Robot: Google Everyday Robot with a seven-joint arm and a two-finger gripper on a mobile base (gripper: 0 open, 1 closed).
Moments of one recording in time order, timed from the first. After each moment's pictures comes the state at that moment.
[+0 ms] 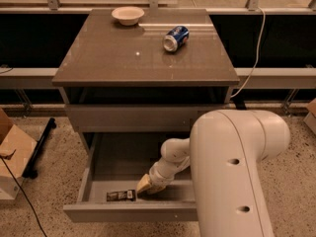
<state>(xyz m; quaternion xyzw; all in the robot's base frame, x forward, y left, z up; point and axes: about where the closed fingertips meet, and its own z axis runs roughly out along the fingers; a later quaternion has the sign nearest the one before) 0.536 0.015 0.345 0.04 -0.97 -0.22 0.06</state>
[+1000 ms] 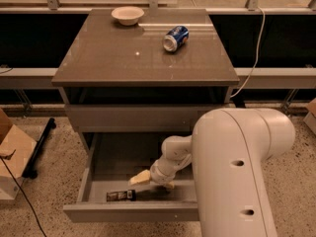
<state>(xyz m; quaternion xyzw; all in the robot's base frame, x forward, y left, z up) 0.536 0.015 0.361 0.04 -0.97 -0.23 0.06</state>
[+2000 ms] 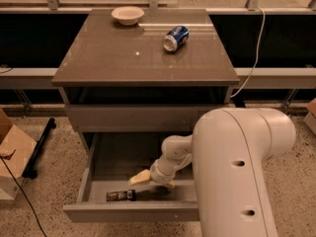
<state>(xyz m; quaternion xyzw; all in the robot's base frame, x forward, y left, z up) 0.536 0.015 0.363 0.04 -0.97 -0.23 0.06</state>
